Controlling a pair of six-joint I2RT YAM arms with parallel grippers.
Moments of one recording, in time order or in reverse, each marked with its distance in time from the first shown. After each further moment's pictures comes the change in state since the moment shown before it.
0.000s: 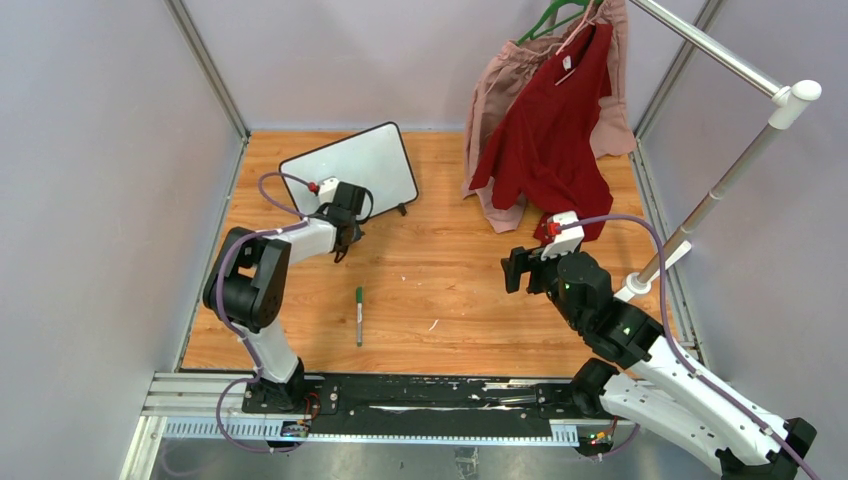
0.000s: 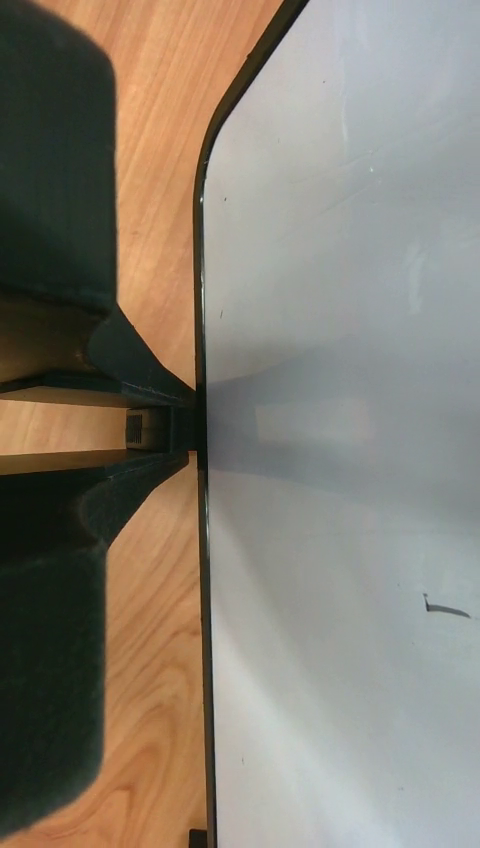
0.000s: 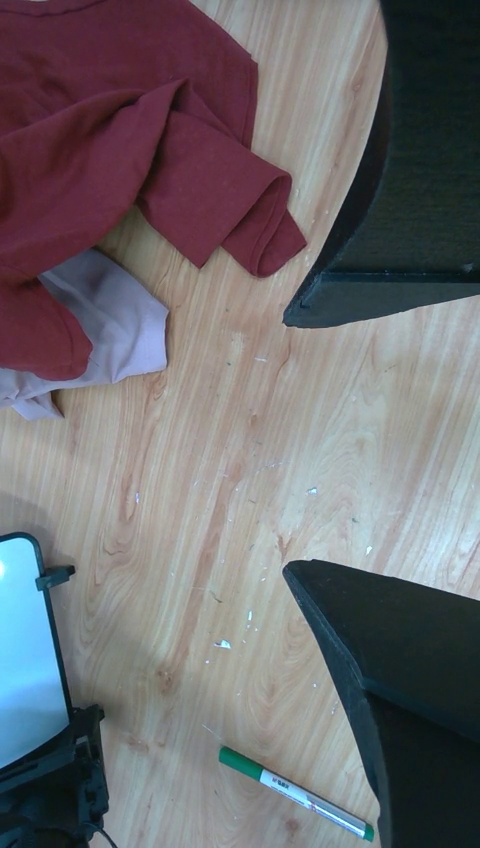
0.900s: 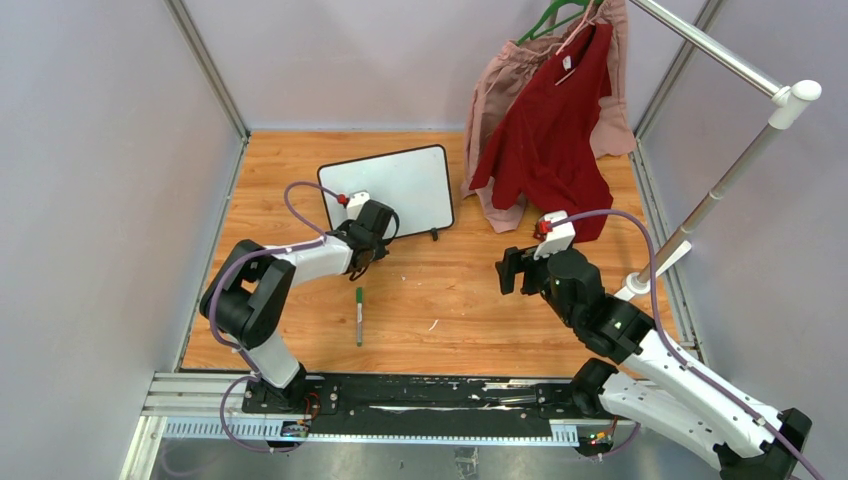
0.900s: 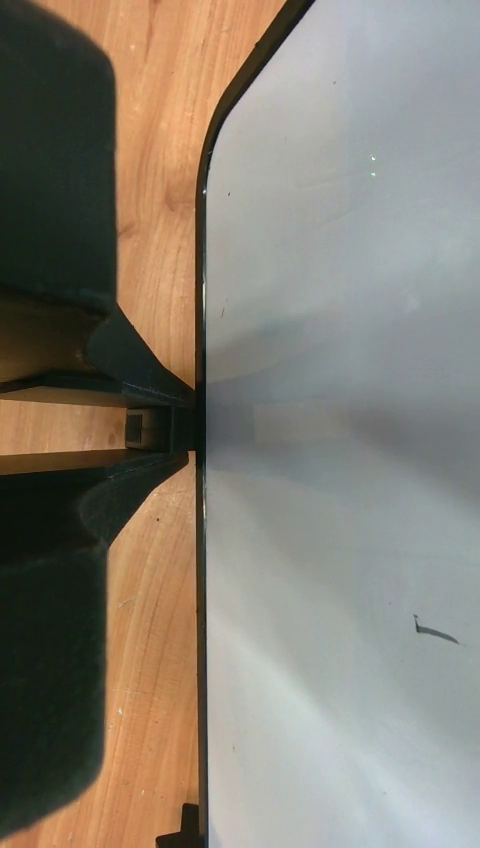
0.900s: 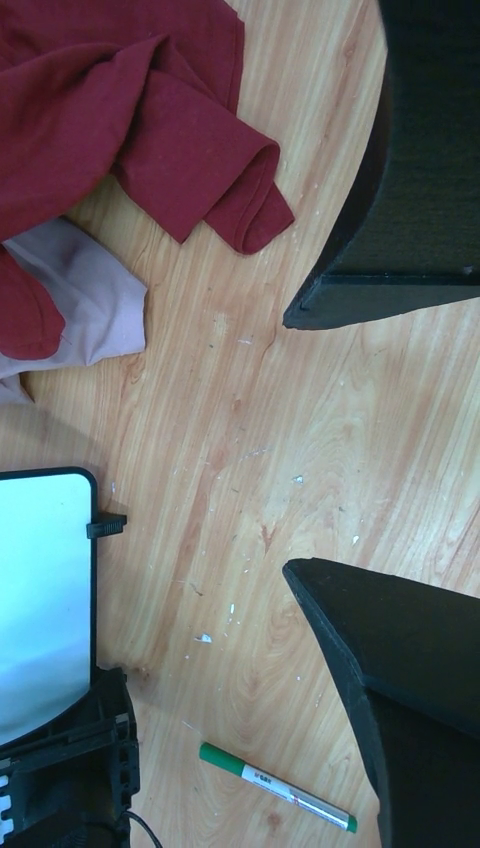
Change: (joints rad) left arm -0.211 -0.088 -0.103 0.034 0.026 -0.013; right arm 0.000 0.053 -0.003 0.001 -0.027 0.032
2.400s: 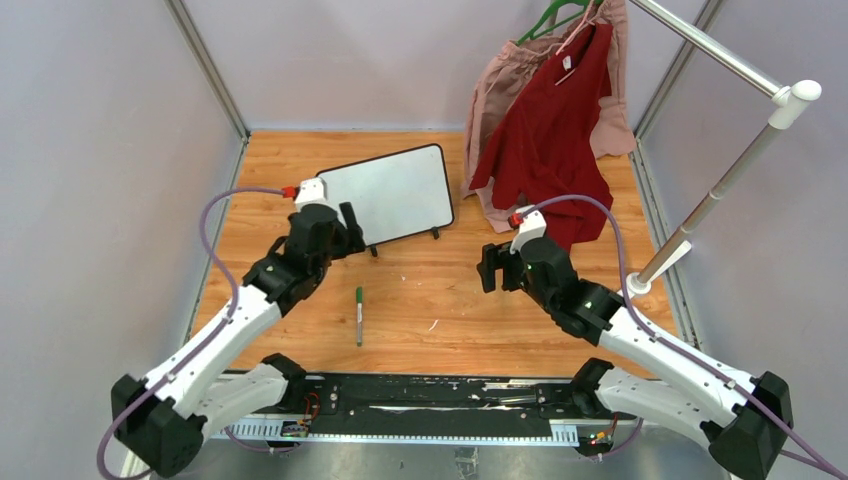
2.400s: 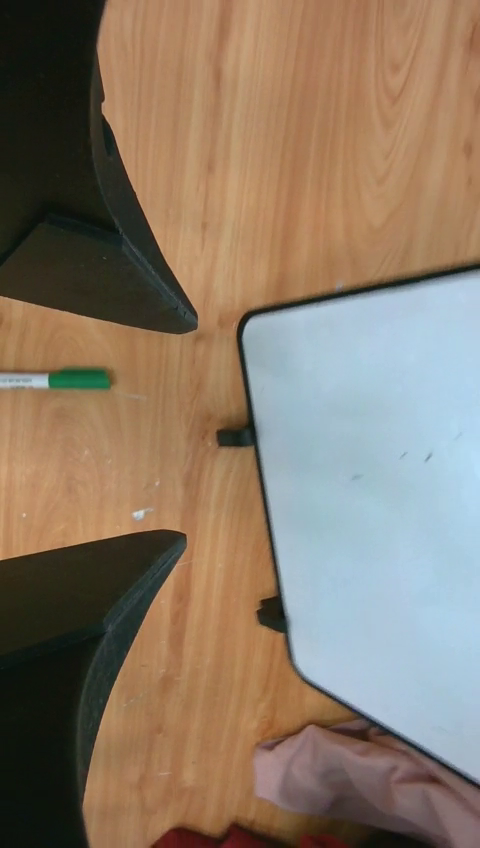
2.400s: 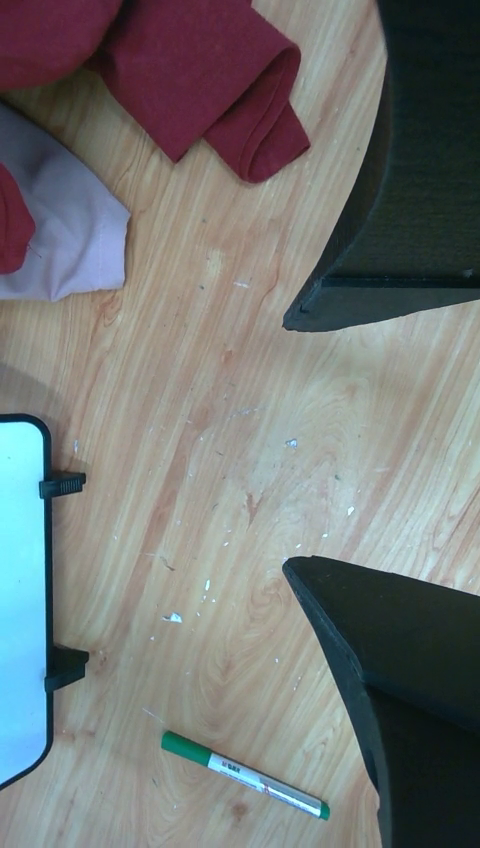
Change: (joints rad) left arm -0.022 -0.665 -0.051 -0.275 0.011 0.127; right arm 0.000 0.196 0.026 0.066 -0.090 0.026
